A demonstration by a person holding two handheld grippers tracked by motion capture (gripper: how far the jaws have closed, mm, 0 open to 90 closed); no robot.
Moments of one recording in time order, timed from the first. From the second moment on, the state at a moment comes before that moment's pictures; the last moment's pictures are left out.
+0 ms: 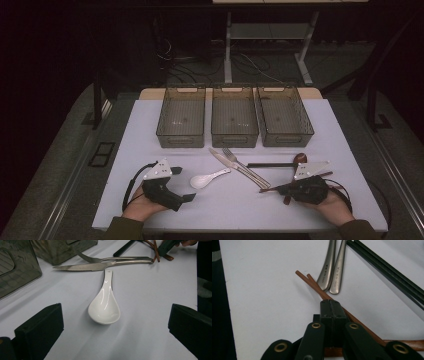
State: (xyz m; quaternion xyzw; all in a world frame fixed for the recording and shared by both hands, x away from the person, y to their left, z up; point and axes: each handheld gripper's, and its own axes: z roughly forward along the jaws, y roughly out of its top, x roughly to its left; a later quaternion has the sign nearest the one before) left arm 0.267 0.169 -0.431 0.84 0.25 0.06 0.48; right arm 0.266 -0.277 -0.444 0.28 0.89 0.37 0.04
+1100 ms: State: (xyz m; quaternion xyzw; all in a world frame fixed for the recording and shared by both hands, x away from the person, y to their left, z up) left arm 0.267 0.169 -0.432 0.84 0.25 0.06 0.48; right arm 0.279 -0.274 -0.443 0.29 0.88 0.38 0.05
